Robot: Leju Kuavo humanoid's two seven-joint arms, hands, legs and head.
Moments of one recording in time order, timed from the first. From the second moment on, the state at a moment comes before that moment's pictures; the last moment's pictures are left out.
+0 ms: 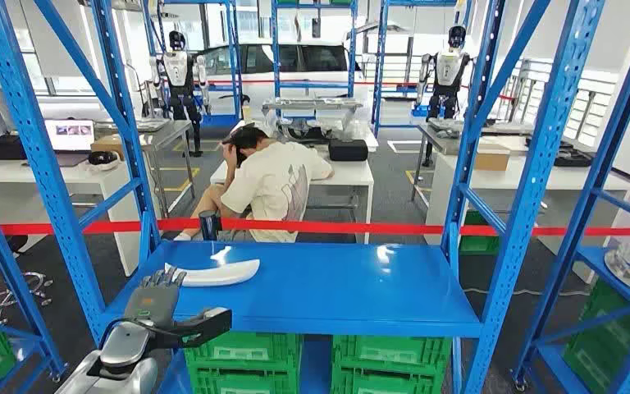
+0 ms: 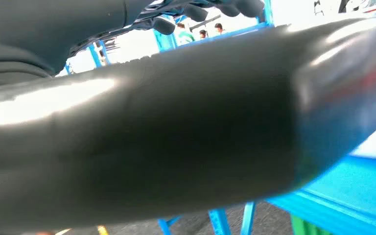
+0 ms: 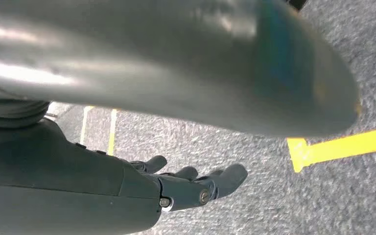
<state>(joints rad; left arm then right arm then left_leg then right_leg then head) -1.10 -0.08 -0.40 -0.32 -1.32 0.01 0.08 -0.09 0.11 -1.38 -0.20 1.12 0.39 -0.03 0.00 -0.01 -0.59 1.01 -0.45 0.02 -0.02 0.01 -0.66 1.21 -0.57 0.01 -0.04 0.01</state>
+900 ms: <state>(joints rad) -1.09 -0.08 -0.40 -0.32 -1.33 0.00 0.07 -0.09 0.11 -1.38 -0.20 1.13 0.39 -0.02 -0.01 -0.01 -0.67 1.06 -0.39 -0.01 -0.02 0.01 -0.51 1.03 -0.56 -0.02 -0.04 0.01</state>
